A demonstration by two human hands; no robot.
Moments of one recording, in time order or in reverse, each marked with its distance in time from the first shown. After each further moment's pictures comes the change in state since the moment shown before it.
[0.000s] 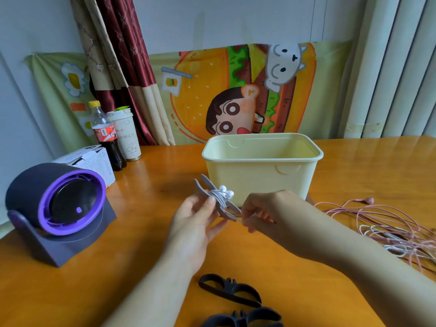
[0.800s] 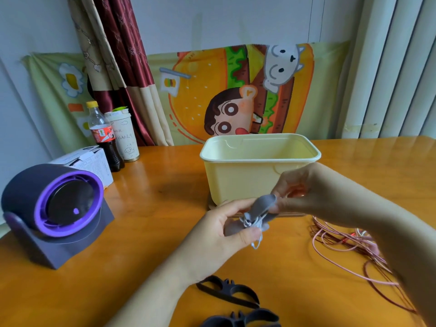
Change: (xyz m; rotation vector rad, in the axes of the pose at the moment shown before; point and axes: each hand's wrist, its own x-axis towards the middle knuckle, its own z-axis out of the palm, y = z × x) left_hand -0.020 0.010 0.008 0.591 -0.546 0.235; right_hand -0.001 0.037 -0.041 0.304 0.019 -0.019
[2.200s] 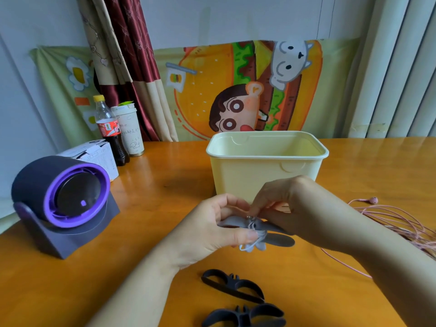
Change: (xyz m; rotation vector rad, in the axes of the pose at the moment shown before) left_hand -0.001 0.003 -0.021 -0.122 -0.039 -0.171; right_hand 0.000 -0.015 0.033 -0.201 -0.035 -0.088
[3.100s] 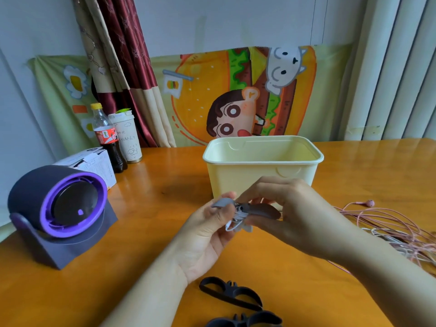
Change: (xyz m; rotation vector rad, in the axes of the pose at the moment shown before) left_hand 0.011 -0.010 0.009 -0.762 0.151 -0.110; right_hand 0.001 0.008 0.007 0.003 0.218 -0.233
